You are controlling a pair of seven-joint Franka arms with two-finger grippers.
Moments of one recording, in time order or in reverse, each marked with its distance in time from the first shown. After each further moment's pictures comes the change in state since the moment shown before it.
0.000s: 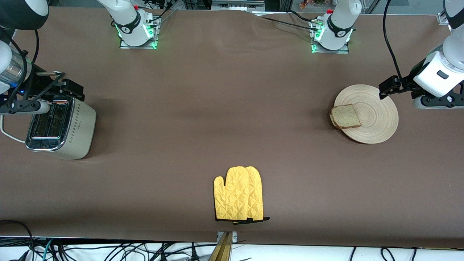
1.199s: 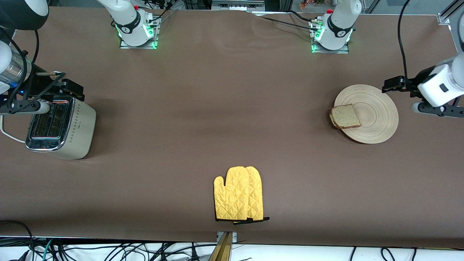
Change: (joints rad) left arm 0.167 0.071 0.011 -0.033 -0.133 -0.135 0.321; right arm 0.000 0.001 -0.001 0.000 0.000 0.000 0.000
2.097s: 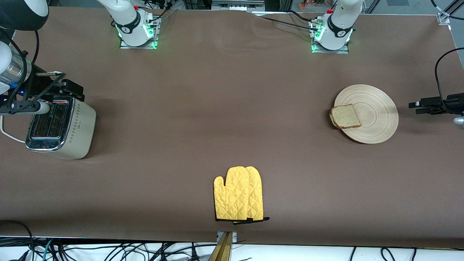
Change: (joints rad) left arm 0.587 0.460 0.009 -0.061 -0.282 0.238 0.678; right arm 0.000 0.001 -0.001 0.000 0.000 0.001 0.001
